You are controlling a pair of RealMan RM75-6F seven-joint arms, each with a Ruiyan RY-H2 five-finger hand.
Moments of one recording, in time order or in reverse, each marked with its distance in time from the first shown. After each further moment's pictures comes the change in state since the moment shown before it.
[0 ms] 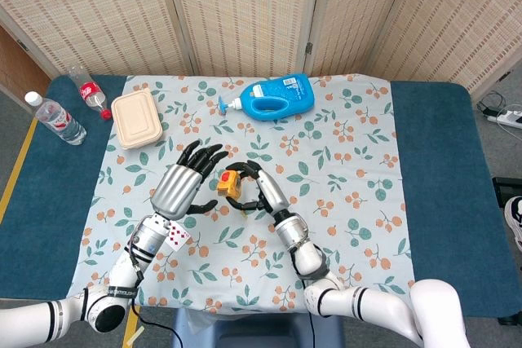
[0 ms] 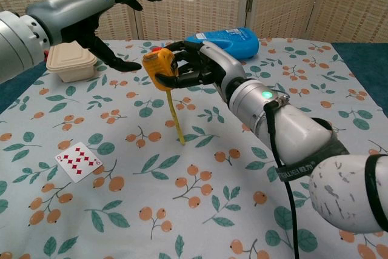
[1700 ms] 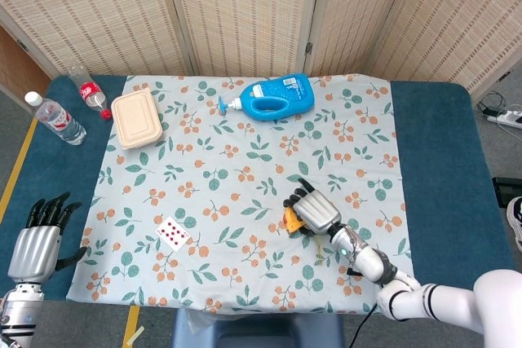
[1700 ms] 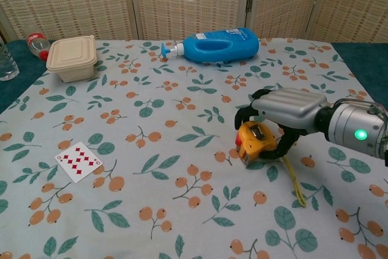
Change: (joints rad) left arm 0.534 0.330 0.217 -0.033 0.077 0.303 -0.090; right arm -0.069 0.421 -0.361 -0.171 -0.108 -0.107 -0.832
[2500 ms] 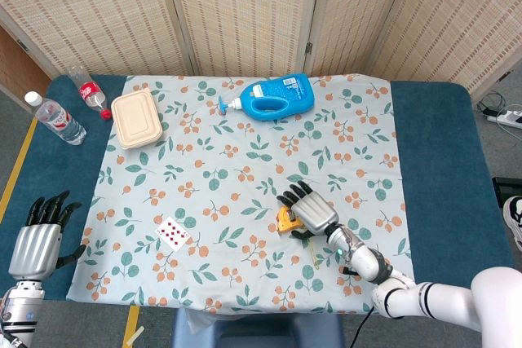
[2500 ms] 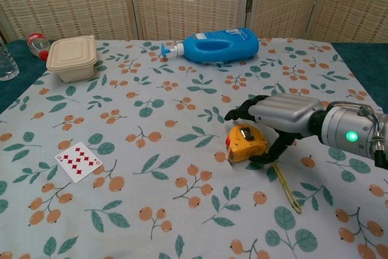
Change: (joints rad) left arm -0.005 -0.011 -0.004 0.024 -0.013 -0.002 0.026; right arm 0.023 -0.006 0.012 -0.020 0.088 -0.068 -0.100
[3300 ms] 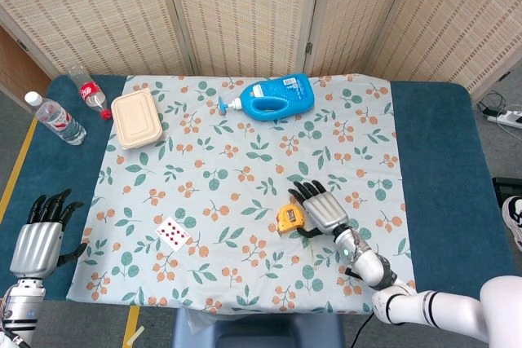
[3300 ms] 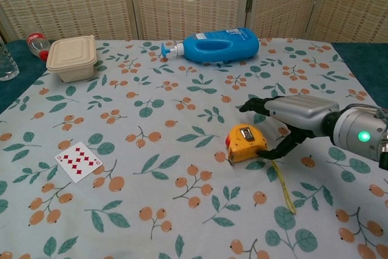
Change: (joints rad) left arm -0.011 -0.009 -0.004 0.022 0.008 -0.008 -0.010; right arm -0.066 0.008 0.036 -0.064 0.141 0.045 -0.028
